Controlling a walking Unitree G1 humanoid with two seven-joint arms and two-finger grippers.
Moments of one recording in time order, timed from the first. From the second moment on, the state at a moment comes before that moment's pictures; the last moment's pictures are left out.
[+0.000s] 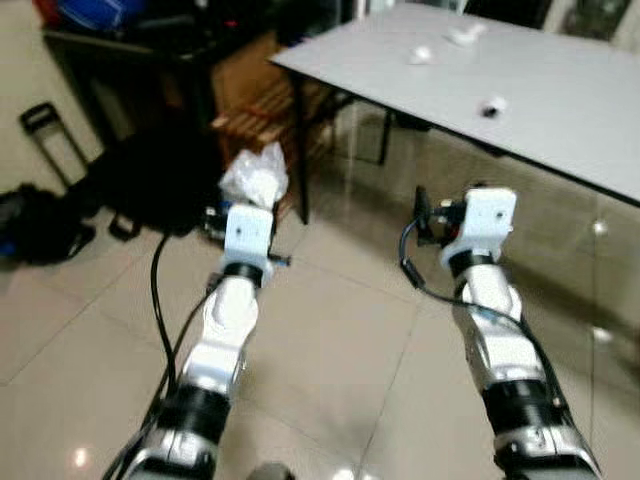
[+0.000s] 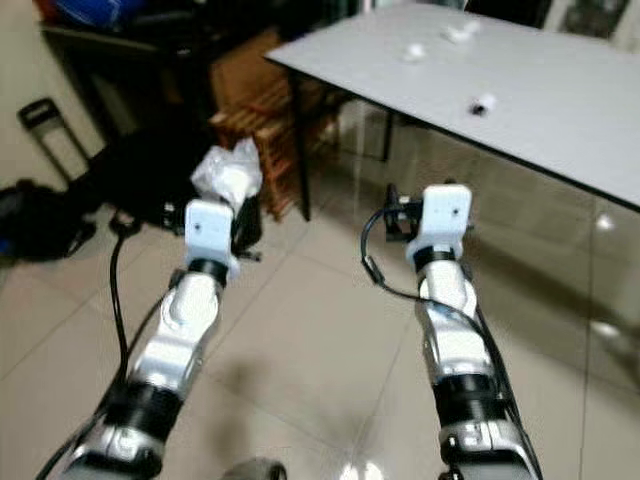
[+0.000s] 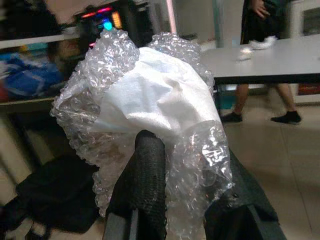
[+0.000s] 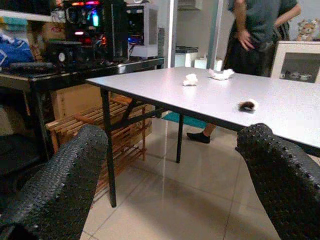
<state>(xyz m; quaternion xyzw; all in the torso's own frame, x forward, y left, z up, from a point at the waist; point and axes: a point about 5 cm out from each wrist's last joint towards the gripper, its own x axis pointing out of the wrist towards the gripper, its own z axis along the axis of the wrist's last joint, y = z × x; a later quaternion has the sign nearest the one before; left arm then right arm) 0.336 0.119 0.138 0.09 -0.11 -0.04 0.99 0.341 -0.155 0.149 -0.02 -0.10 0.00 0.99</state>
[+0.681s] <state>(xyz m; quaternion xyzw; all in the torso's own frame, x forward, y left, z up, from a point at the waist) 0.335 0.121 0.131 0.09 -0.09 -0.04 0.99 0.340 -0.143 0.143 -0.03 -0.08 0.04 1.00</state>
